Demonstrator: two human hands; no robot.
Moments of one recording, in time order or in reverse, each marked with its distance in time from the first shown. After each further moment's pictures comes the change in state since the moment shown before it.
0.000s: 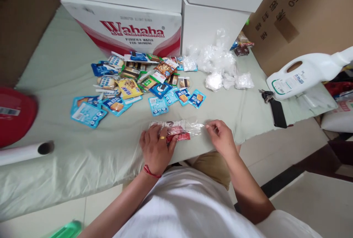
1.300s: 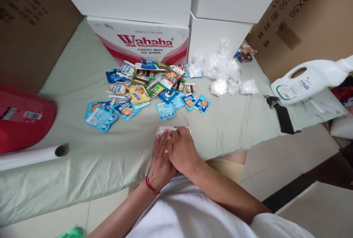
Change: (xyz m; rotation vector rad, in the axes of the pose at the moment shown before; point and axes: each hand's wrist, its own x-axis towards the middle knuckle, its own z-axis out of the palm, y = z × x) left_hand -0.029 -0.017 0.003 -0.328 0.019 0.199; right_hand -0.029 -0.089 0.113 -0.309 -0.235 -0.412
